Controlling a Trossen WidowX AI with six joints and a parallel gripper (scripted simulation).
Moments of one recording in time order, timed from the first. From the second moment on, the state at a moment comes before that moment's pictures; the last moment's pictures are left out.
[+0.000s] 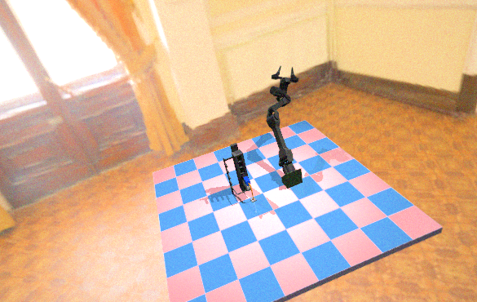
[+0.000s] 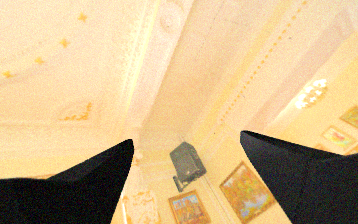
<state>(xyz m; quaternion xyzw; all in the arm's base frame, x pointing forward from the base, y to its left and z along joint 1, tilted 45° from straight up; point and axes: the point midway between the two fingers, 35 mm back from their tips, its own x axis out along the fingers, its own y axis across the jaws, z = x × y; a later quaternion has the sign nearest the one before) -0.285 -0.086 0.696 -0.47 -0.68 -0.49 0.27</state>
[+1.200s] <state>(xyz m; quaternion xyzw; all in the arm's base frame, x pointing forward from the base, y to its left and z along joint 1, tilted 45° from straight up) -0.163 -0.375 0.624 -0.10 -0.62 -0.66 0.41</state>
